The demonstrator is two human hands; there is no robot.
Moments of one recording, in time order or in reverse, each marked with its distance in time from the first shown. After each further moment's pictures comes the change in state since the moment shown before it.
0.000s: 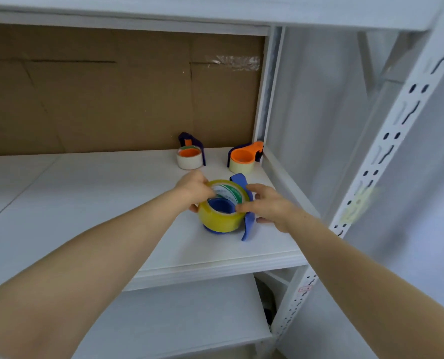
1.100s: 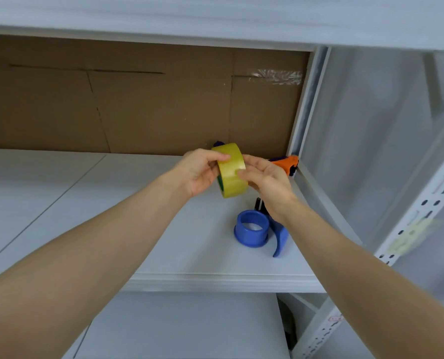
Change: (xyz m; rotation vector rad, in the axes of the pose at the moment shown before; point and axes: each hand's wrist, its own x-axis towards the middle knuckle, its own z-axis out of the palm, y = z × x) left_hand -0.024 0.005 -0.074 -1.316 -0.063 0.103; right_hand 0.021 -0.063 0.042 0.556 -0.062 -0.490
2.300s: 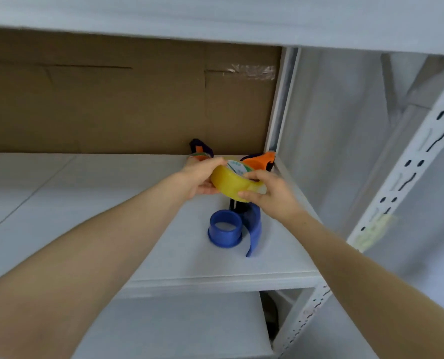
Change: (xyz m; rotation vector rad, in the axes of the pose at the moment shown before) left_hand 0.031 -0.035 0.038 0.564 0.156 -0.172; right_hand -0.013 0.001 -0.073 -0.909 0.020 -0.177
